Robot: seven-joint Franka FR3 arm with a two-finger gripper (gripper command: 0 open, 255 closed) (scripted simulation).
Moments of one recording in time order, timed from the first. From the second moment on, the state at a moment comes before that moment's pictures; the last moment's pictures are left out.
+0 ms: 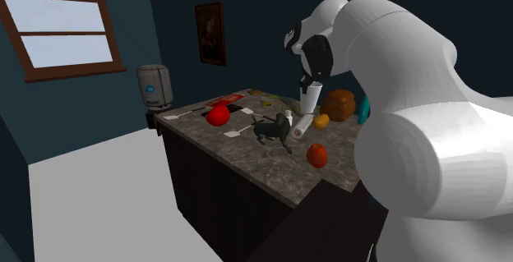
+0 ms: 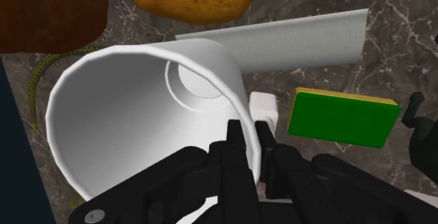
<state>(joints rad) -0.65 1.09 -0.47 -0.78 0.48 2.01 -1.04</state>
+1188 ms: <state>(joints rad) -0.64 1.15 -0.45 -0.85 0.51 2.16 -1.07</state>
